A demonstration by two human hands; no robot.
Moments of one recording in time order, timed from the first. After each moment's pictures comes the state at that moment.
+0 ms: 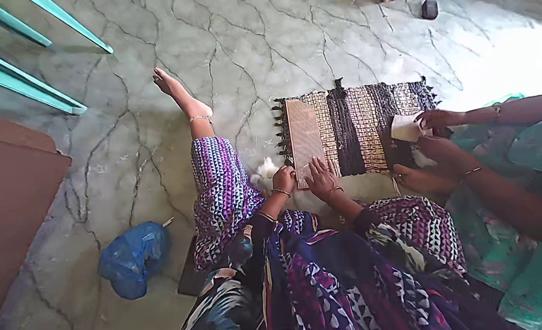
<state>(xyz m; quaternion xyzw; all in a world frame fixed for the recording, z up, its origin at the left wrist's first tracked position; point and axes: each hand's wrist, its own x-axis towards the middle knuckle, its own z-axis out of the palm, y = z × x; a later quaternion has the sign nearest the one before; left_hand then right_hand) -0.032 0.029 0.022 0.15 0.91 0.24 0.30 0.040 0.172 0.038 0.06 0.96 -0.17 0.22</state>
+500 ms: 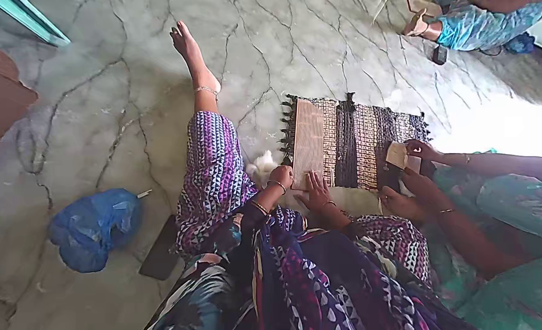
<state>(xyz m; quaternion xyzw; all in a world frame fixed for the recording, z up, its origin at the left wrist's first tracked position) -0.043 0.025 0.020 0.16 0.87 0.24 0.41 0.059 0.177 0.000 0.04 0.95 -0.11 0.30</state>
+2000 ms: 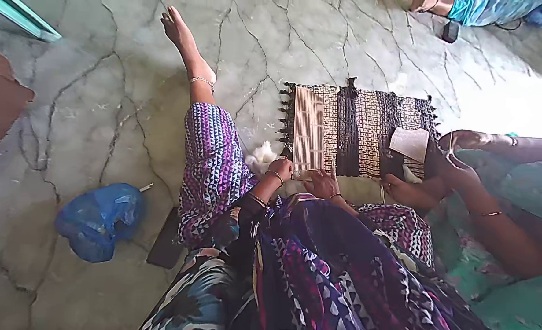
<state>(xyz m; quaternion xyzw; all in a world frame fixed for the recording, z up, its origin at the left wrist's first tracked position) -0.043 0.023 0.017 0.22 0.86 0.16 0.43 0.064 0.178 0.031 0.04 0.95 -0.11 0.29</state>
